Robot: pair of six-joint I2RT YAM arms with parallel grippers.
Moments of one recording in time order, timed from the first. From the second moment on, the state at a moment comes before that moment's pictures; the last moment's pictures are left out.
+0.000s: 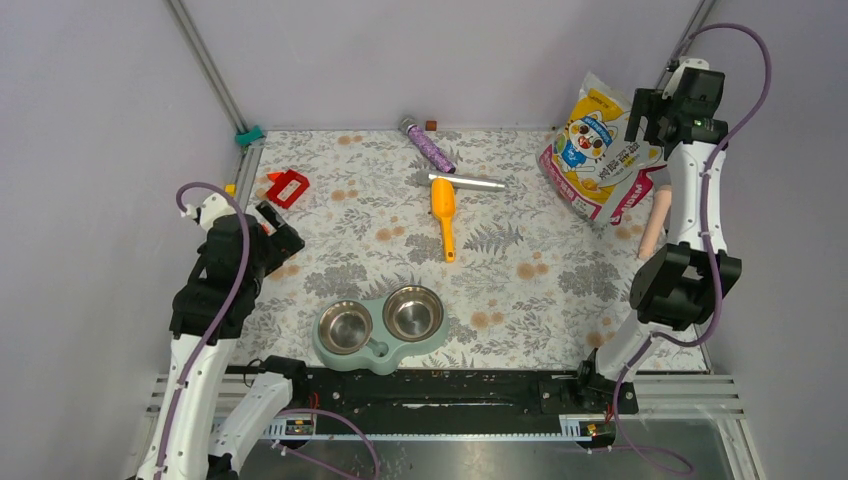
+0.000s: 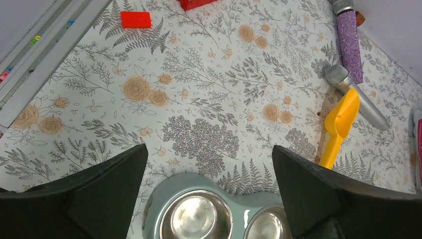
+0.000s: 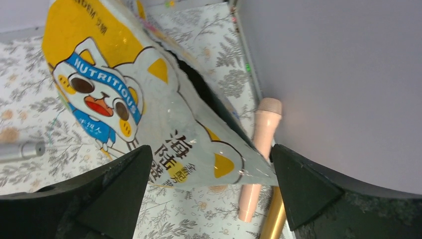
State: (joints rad) left arm -0.17 0.72 1.07 -0.94 -0.37 -0.65; right arm -0.27 1.76 1.87 -0.68 0.08 -0.10
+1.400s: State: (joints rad) left arm -0.17 0.84 1.05 -0.94 -0.34 -0.63; right arm -0.33 2.17 2.30 -0.90 -0.45 -0.42
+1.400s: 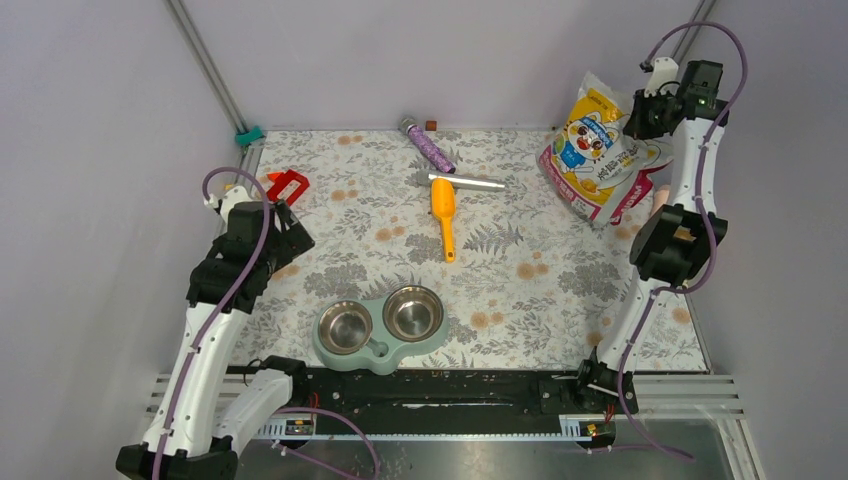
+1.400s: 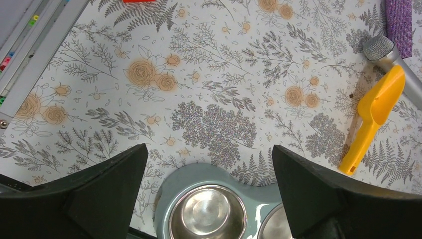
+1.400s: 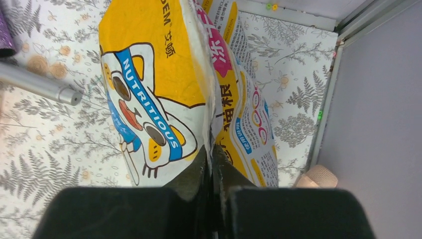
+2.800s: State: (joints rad) left arm -0.17 0.59 0.87 -1.01 -0.23 -0.69; right arm 0.14 1.12 1.16 -0.71 -0.36 0.61
